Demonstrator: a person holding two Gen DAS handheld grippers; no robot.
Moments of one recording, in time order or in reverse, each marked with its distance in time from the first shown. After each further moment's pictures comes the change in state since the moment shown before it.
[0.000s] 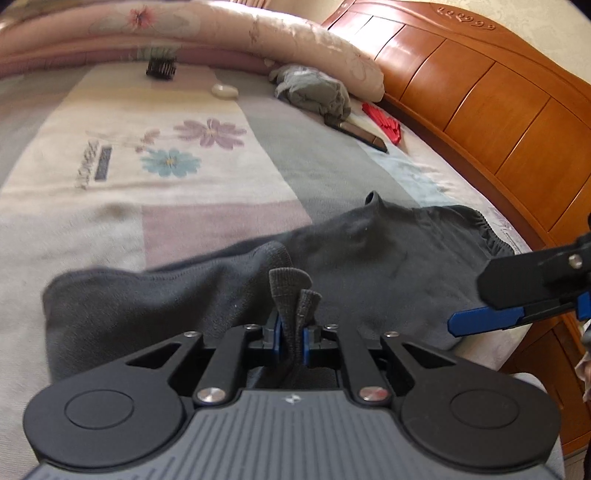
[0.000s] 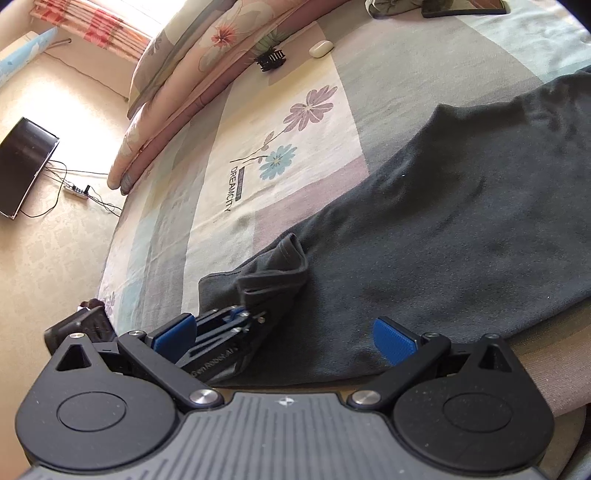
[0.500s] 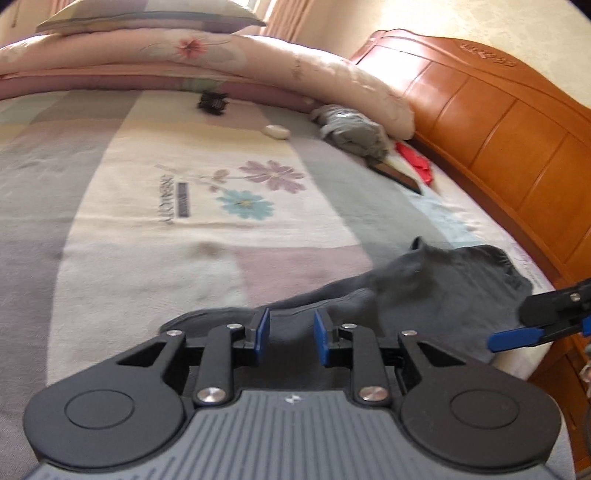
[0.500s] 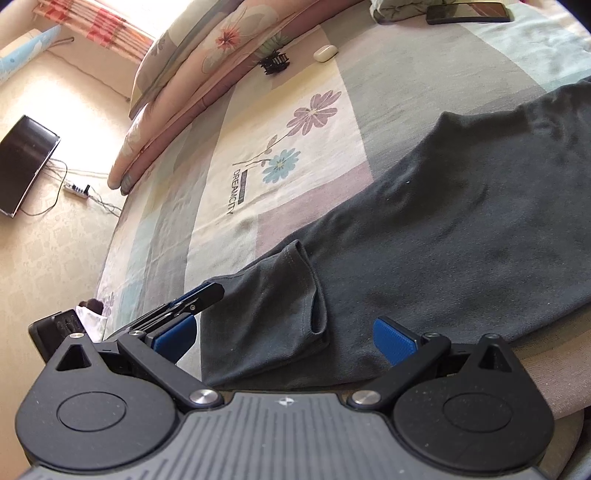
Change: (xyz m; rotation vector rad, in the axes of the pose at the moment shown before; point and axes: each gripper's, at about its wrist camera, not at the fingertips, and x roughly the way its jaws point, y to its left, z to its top) left arm -0.052 0.058 0.009 -0.025 -0.102 0.092; right arm 0.002 0.007 0.000 -0.026 -0.001 -0.003
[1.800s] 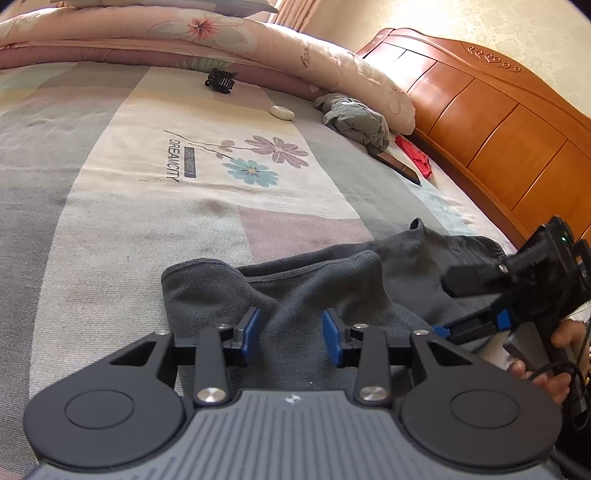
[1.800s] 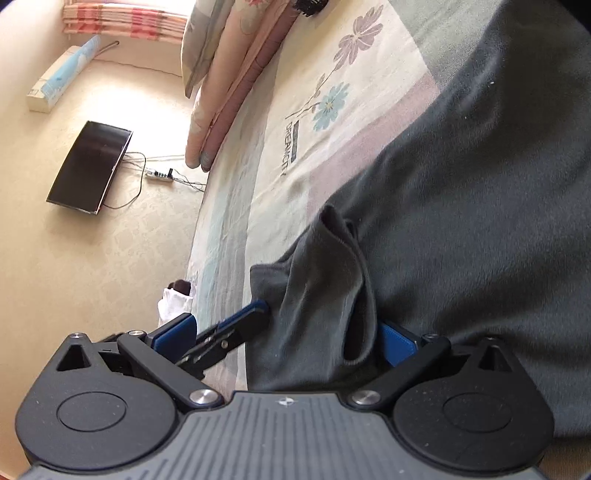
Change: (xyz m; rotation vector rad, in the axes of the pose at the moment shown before) left arm -0.004 0.009 -0.028 -0.048 0.006 -0.042; right arm 0.091 -0.047 0.010 0.114 0.139 0.396
